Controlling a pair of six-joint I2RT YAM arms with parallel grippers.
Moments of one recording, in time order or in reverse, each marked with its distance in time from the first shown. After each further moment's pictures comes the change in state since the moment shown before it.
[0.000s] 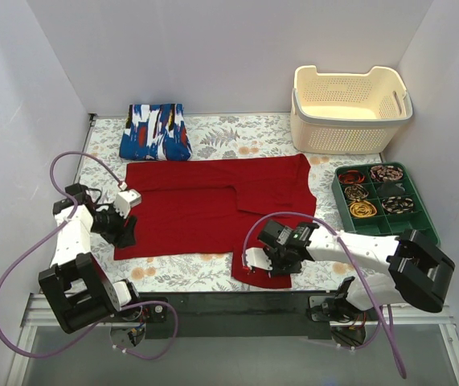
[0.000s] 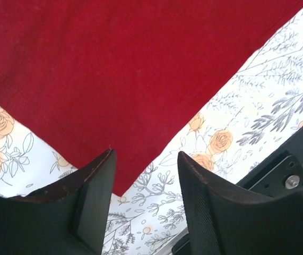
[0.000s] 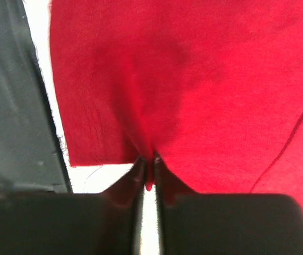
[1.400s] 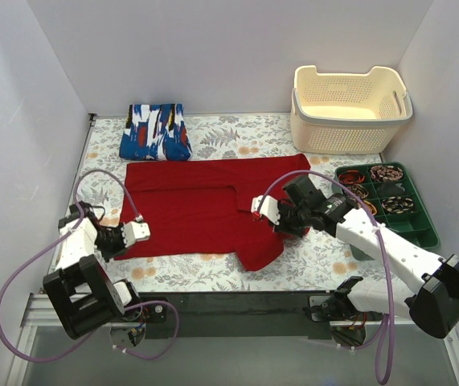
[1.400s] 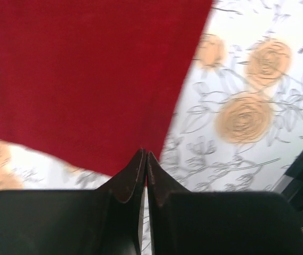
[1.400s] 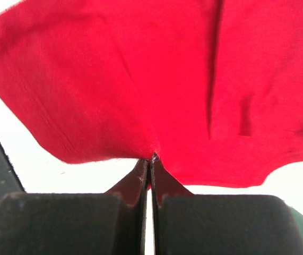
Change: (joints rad) left arm 0.068 -0.062 -0.218 0.045 -0.142 0.670; right arm -0.314 -0.159 0.224 -0.016 -0.115 -0.011
